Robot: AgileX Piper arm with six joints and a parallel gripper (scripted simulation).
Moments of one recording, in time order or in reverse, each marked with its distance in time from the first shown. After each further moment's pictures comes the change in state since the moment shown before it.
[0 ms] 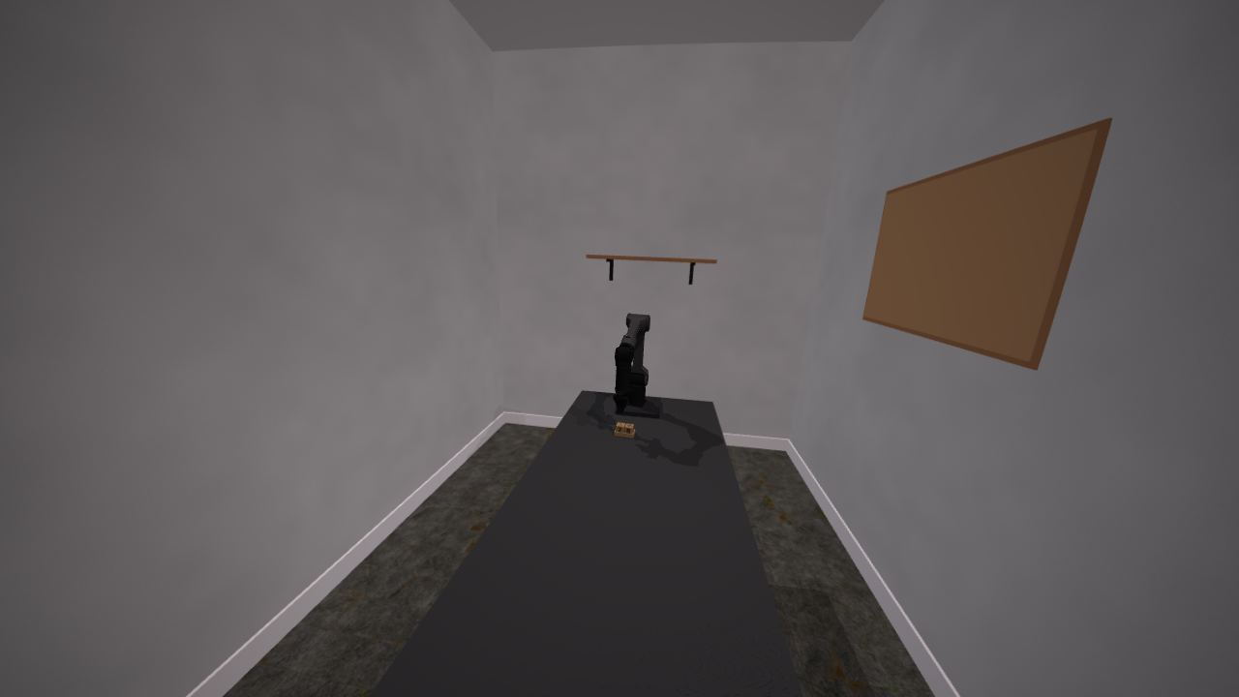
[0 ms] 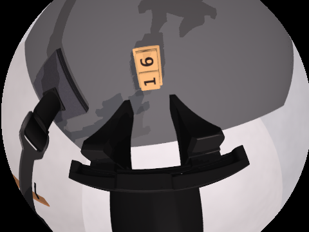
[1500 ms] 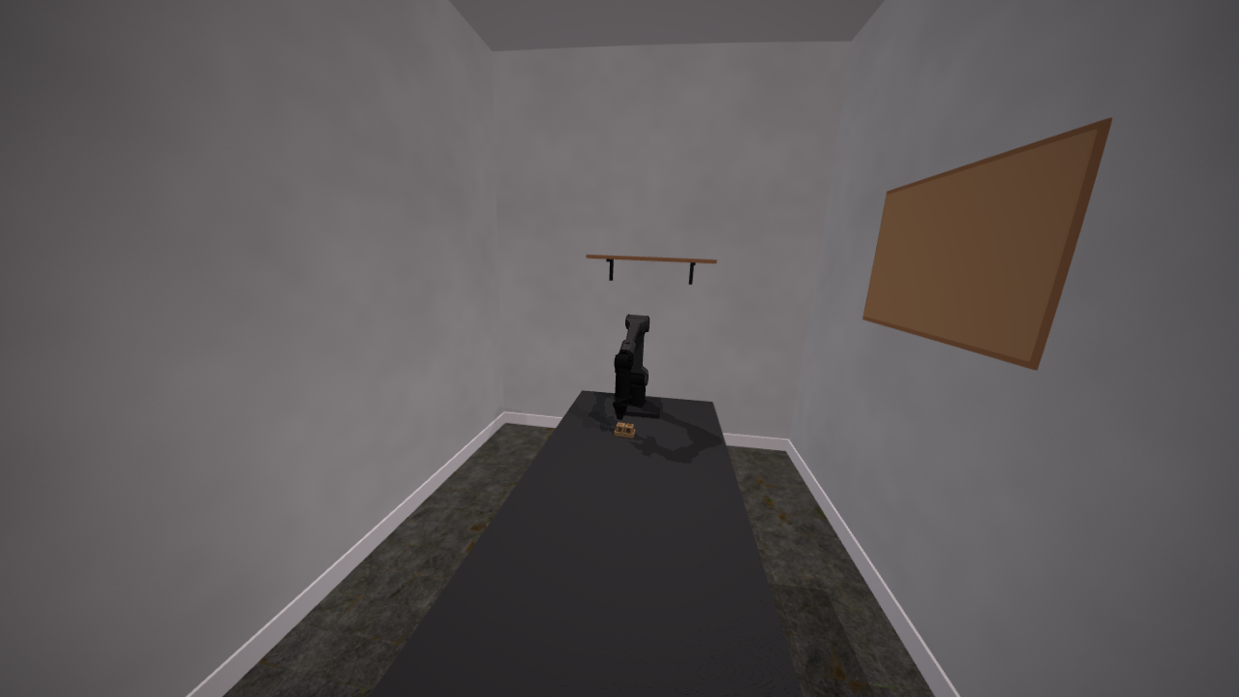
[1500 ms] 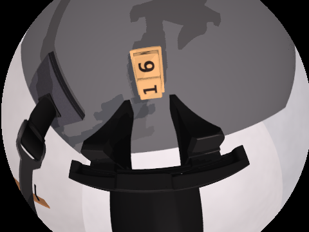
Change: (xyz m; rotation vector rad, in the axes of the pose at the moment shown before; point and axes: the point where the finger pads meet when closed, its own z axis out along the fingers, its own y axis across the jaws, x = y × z) arm 0.001 0.000 0.028 -0.001 0.000 0.001
